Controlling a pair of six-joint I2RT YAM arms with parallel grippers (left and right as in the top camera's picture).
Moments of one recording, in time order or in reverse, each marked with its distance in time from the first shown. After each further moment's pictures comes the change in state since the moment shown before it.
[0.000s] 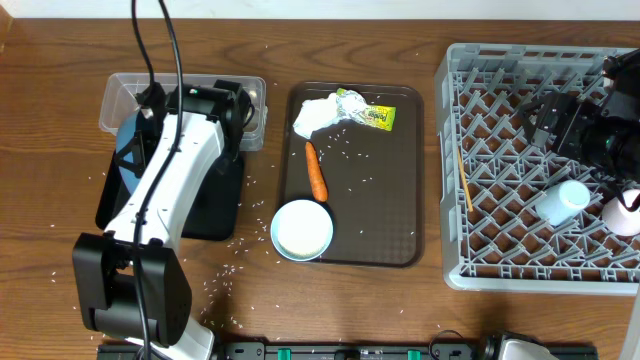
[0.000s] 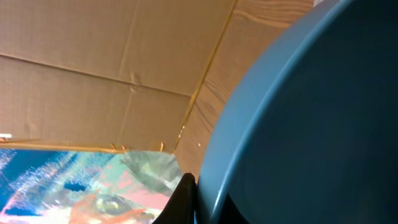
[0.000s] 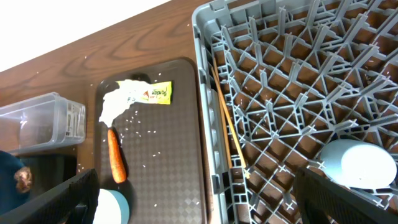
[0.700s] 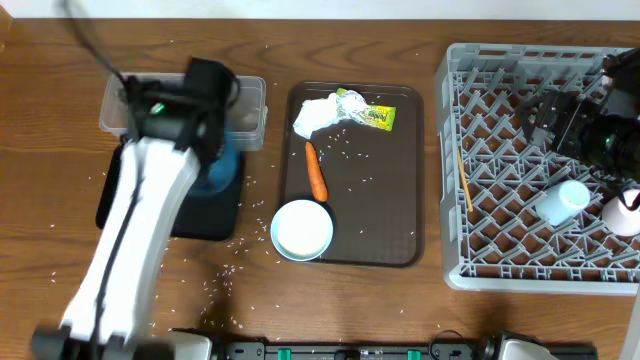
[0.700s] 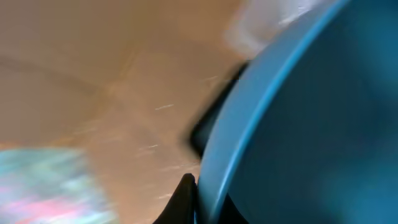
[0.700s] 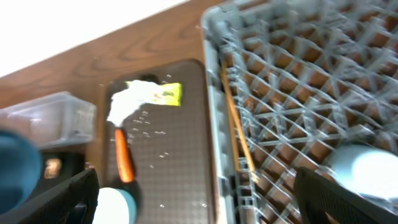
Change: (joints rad) left arm -0.001 -0.263 0.078 0.230 0.439 0.151; right arm 0.000 0.000 0.000 0.029 -0.069 -0.008
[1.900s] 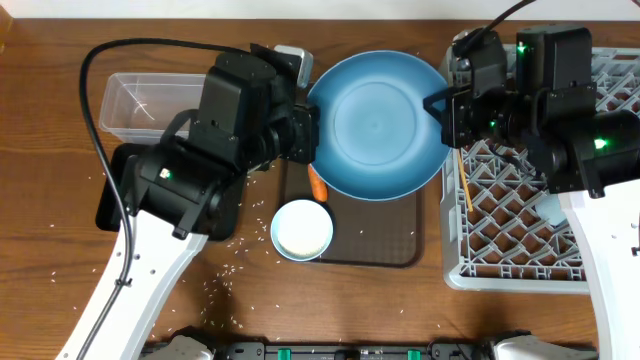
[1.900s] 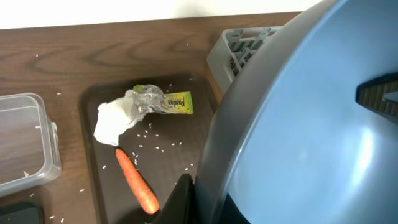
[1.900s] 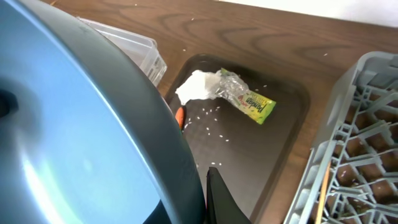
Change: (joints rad) left arm -0.280 -0.139 0.033 0.423 0.893 0.265; right arm 0.453 0.102 -0.002 0.180 0.042 -0.116
